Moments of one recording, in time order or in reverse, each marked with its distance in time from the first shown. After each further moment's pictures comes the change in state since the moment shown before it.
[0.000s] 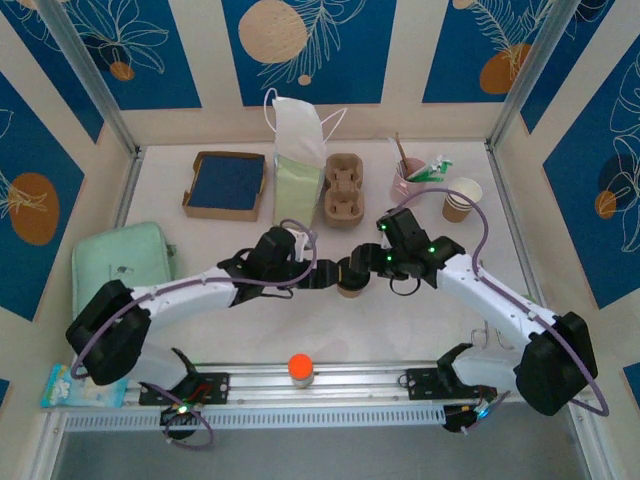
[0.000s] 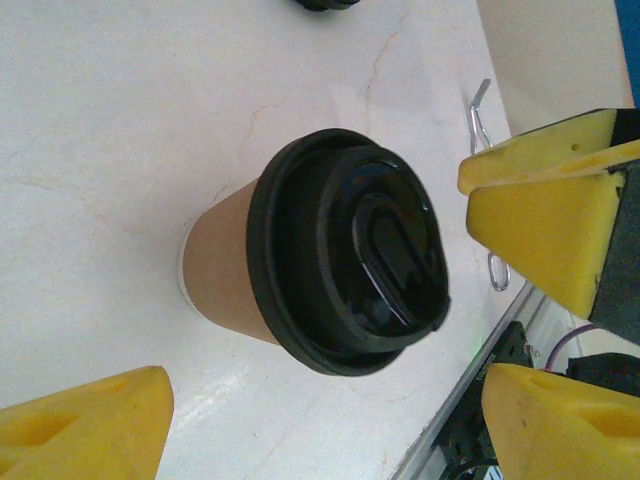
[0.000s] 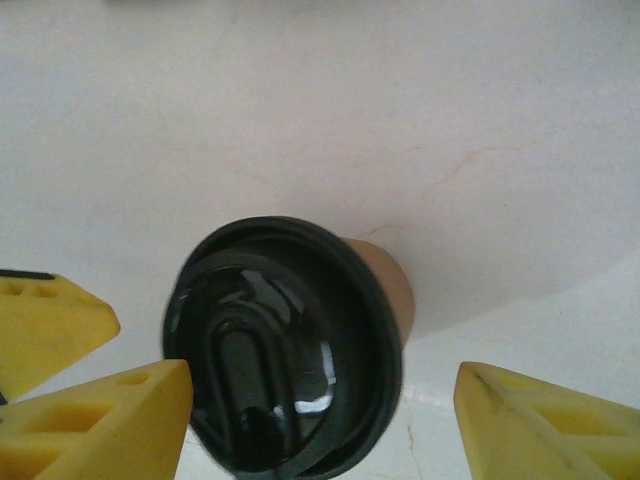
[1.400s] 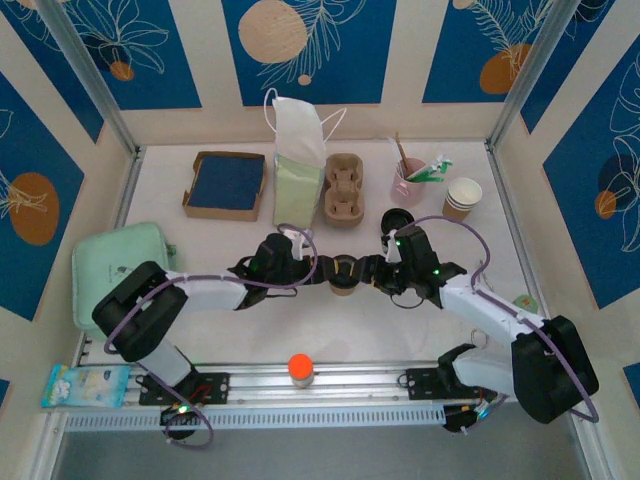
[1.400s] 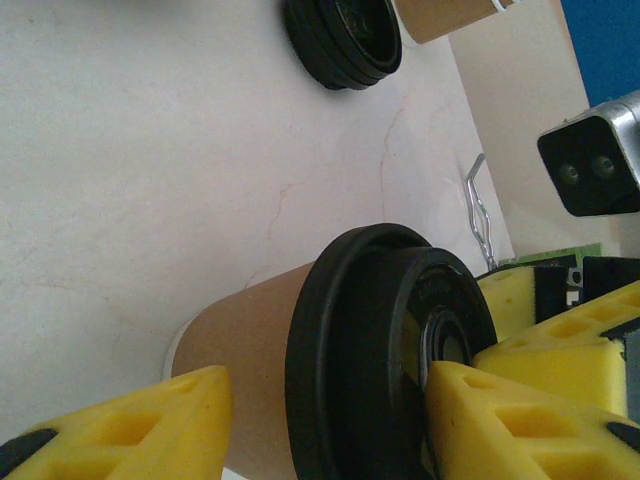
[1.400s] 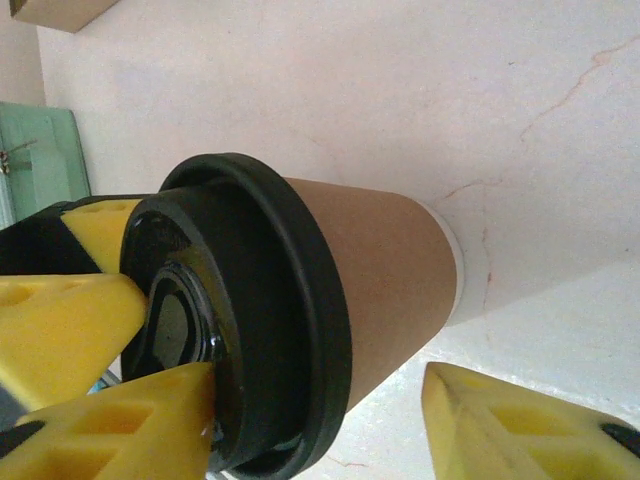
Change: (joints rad) left arm 0.041 0.189 -0.119 0.435 -0.006 -0.065; right arm -0.132 -0.031 -0.326 0.410 -0.318 0.152
